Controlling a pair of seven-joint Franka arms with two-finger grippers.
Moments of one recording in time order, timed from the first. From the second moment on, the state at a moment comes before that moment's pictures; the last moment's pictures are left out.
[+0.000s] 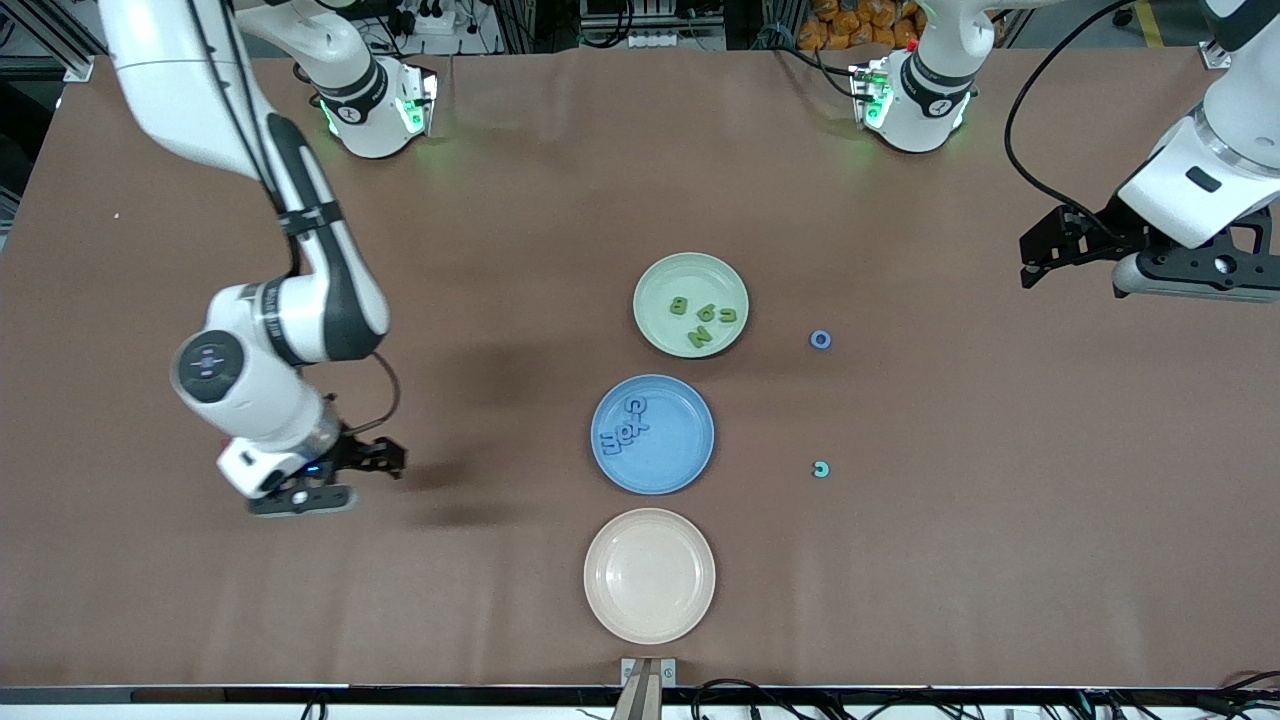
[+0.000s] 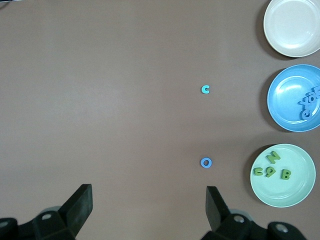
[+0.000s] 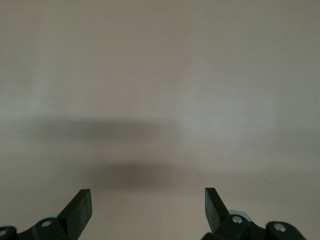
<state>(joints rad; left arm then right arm) 0.00 0.00 -0.17 -1.60 -0.01 1.69 -0.05 0.29 0.57 -0.15 -1.64 0.10 2.36 0.03</state>
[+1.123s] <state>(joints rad) 0.00 0.00 -0.17 -1.60 -0.01 1.69 -0.05 0.07 0.17 -0.17 -1.64 0.06 1.96 -0.16</state>
